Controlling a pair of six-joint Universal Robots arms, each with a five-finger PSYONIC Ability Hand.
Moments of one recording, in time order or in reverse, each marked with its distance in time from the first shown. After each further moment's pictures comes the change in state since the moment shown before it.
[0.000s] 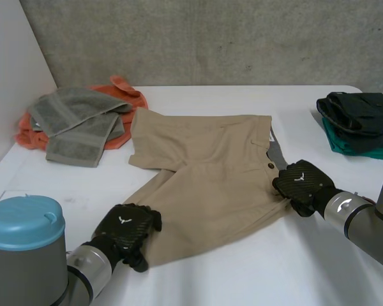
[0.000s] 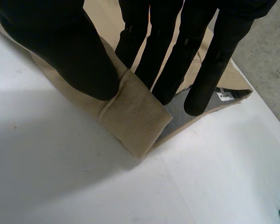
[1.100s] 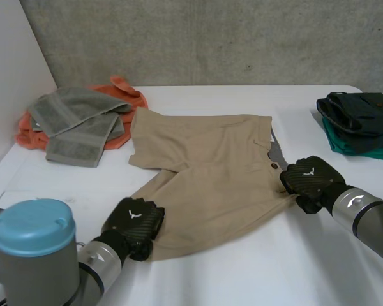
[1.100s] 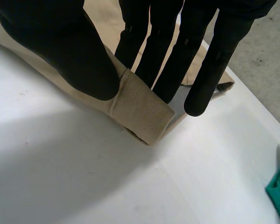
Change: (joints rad) left arm -0.029 -0.035 0.017 0.098 -0.004 0.121; right arm -0.006 -0.095 0.026 0.050 0.047 0.104; left_hand 0.607 0.658 0.646 0.658 0.628; right_hand 0.000 0.000 0.002 0.001 0.003
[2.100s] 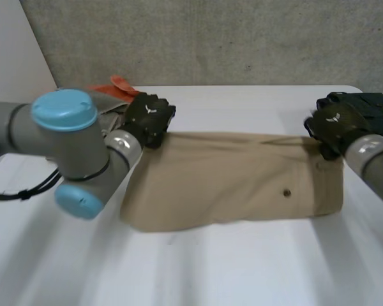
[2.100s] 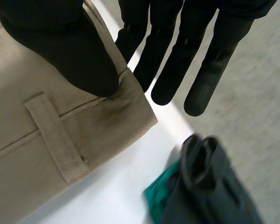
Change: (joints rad) left arm 0.076 -0.401 0.840 -0.063 0.079 0.240; right arm 0.042 0.044 -0.328 0.036 0.216 0.017; left_hand 0.000 0.003 0.006 0.005 0.017; right_hand 0.015 0.000 0.006 0.003 0.008
